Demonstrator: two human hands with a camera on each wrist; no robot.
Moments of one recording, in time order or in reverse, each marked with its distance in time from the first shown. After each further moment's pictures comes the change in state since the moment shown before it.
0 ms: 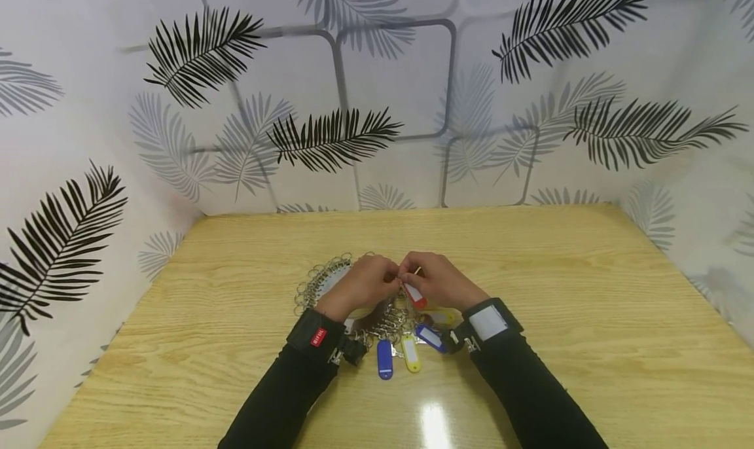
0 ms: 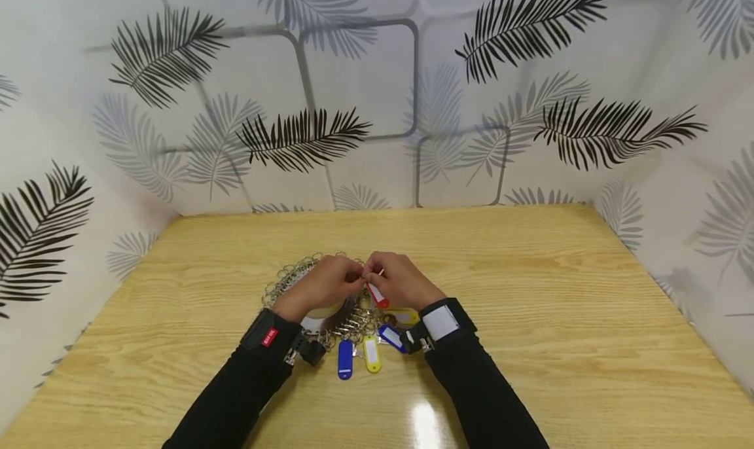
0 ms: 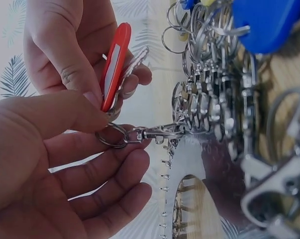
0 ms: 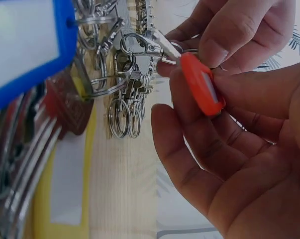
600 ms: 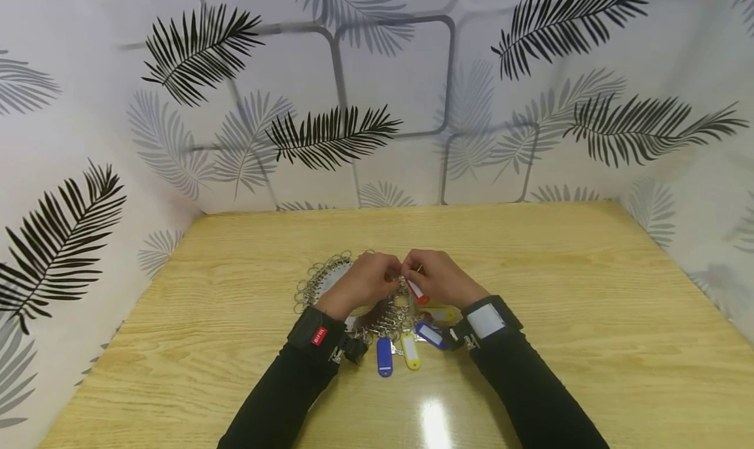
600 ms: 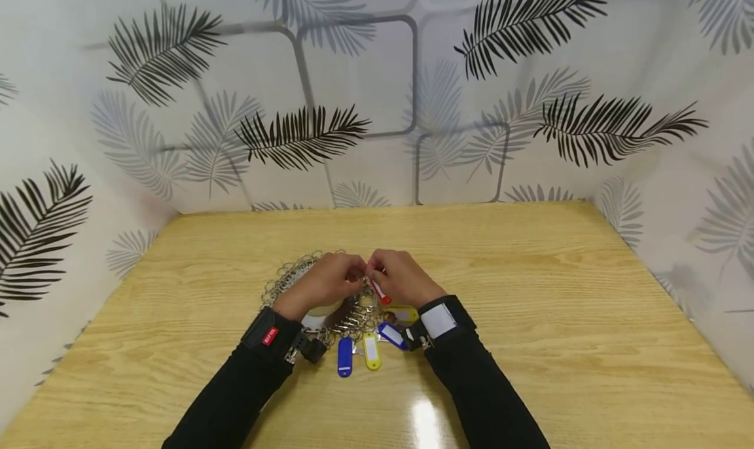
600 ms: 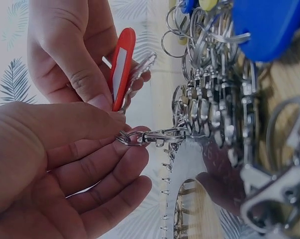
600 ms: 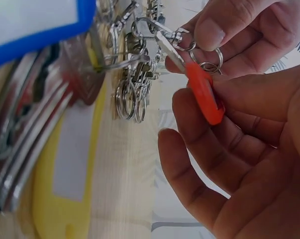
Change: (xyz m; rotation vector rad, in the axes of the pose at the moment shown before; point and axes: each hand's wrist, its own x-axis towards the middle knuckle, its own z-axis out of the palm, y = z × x) left_hand -0.002 0.005 0.000 -0.002 0.005 -0.006; right_hand 0.000 0.000 0.000 -0.043 0.017 0.026
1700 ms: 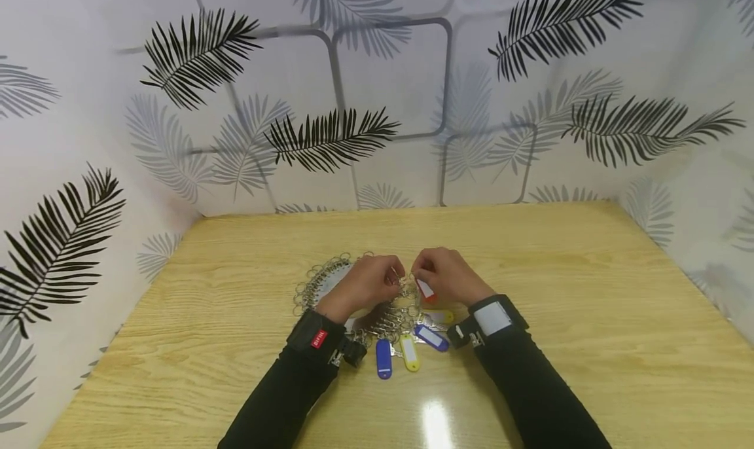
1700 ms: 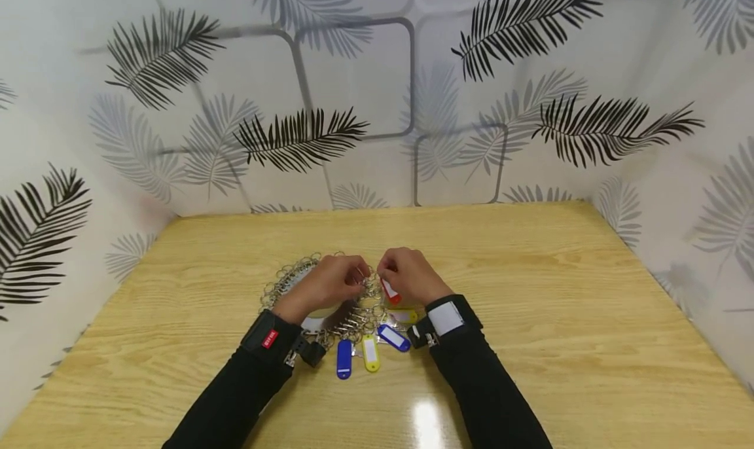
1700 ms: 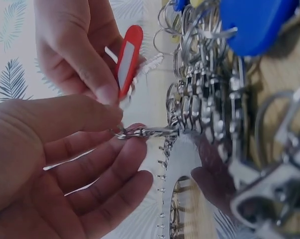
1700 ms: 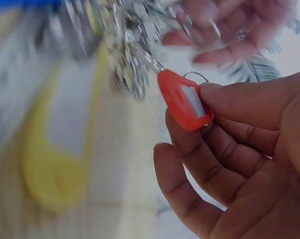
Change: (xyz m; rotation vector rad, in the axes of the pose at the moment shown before) left_hand 0.000 -0.001 0.003 -0.049 -0.013 -0.021; right_hand -0.003 0.015 -0.012 -0.031 0.035 0.127
